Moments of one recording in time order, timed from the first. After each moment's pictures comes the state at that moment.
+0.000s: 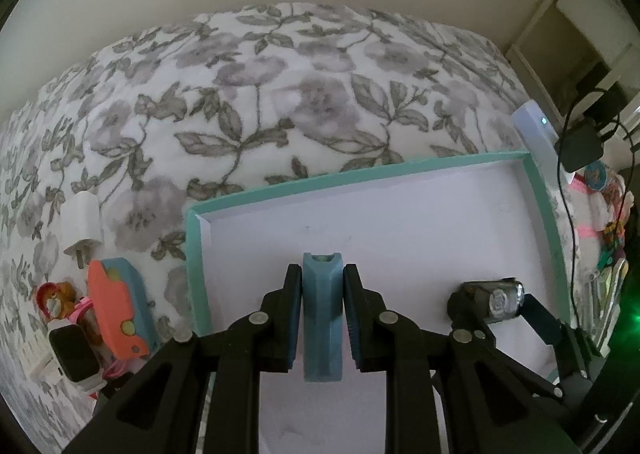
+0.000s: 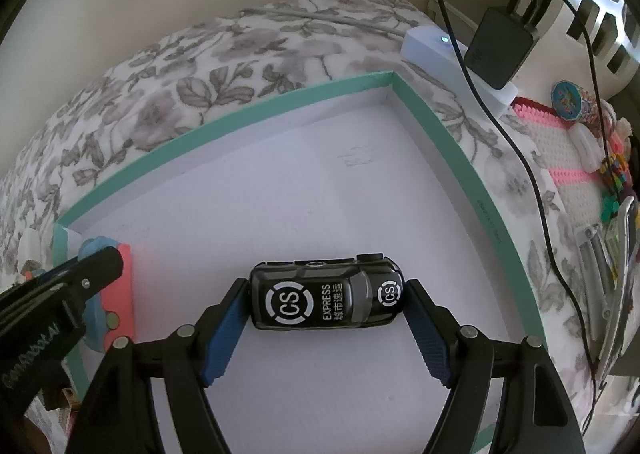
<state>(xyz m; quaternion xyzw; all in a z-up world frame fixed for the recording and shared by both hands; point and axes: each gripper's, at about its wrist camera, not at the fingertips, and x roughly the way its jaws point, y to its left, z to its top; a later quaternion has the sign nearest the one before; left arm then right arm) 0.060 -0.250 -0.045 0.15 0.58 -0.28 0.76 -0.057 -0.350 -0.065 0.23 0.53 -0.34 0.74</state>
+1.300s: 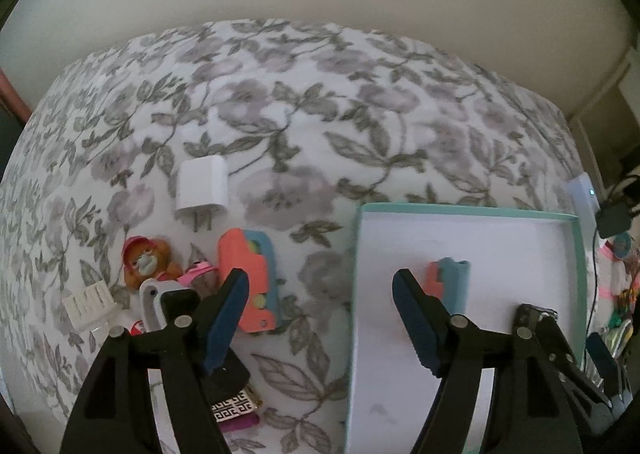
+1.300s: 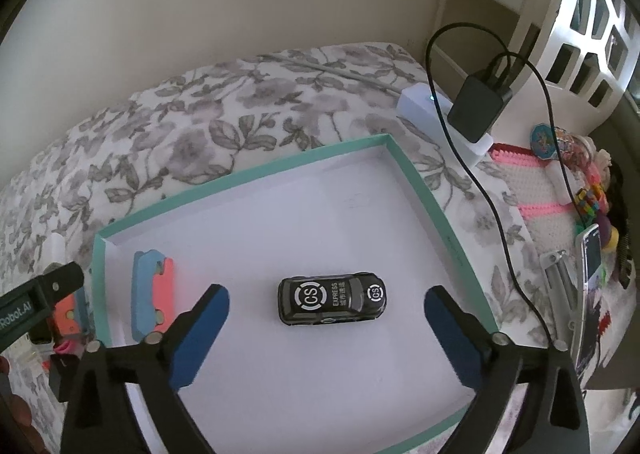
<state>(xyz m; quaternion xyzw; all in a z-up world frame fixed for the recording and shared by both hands) 0.087 -0.161 -0.030 0.09 0.57 -0.16 0.80 -0.062 -0.331 -0.018 0.19 0.49 -0.35 0.77</state>
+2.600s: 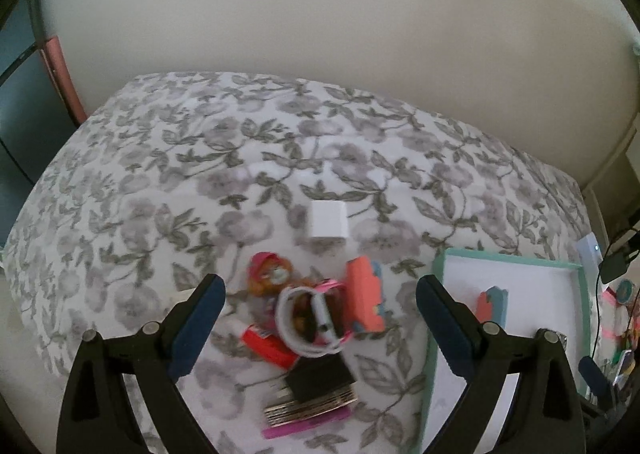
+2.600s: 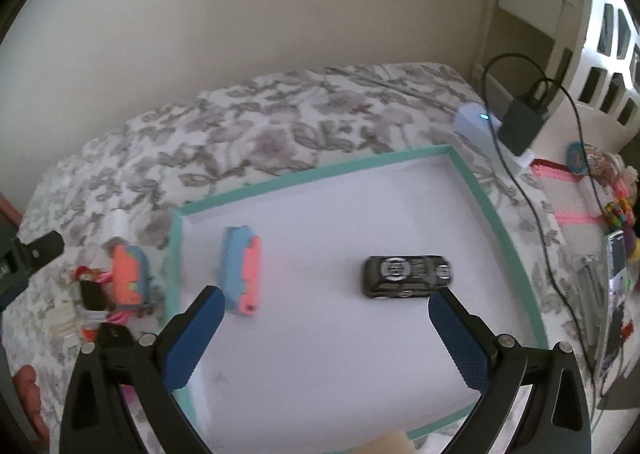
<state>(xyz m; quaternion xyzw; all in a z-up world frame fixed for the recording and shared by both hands) 0.073 -0.054 0.024 0.04 0.48 -0.11 0.87 -0.058 -0.275 0.003 0.19 0.46 -0.27 0.82</state>
